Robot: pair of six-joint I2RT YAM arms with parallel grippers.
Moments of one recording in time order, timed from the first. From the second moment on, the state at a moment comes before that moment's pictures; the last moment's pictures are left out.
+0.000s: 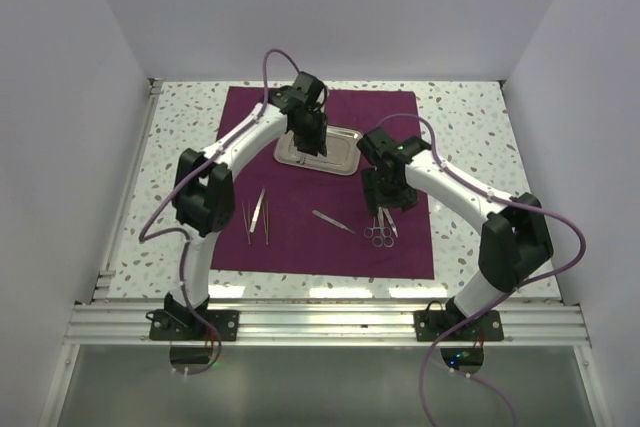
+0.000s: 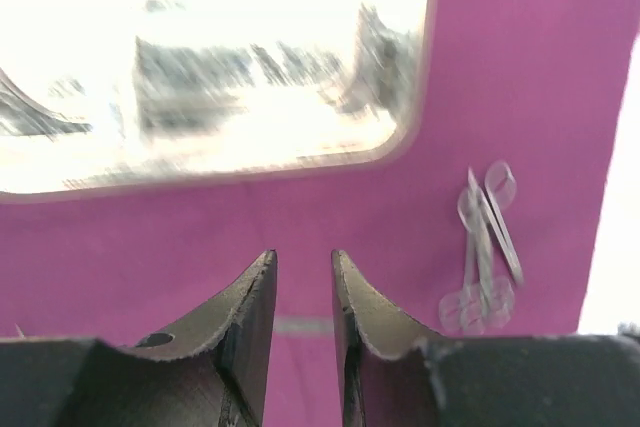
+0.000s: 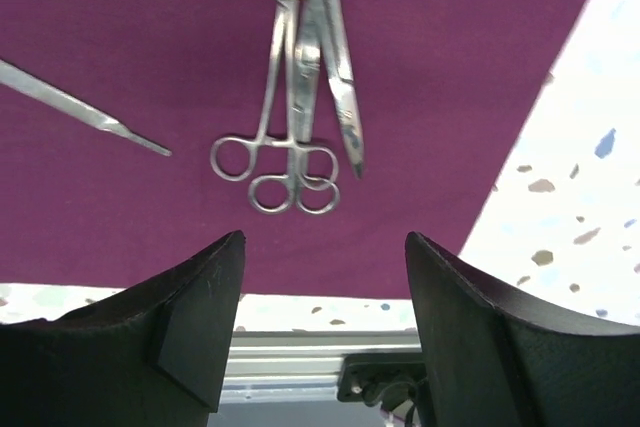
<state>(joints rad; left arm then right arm) -0.53 2.13 1.94 -0.87 0.14 -0.45 0.60 1.63 1.29 -1.04 0.23 0.45</state>
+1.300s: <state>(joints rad) -0.34 2.49 2.26 -0.67 0.04 -0.41 0.77 1.92 1.29 -0.69 -0.24 0.33</state>
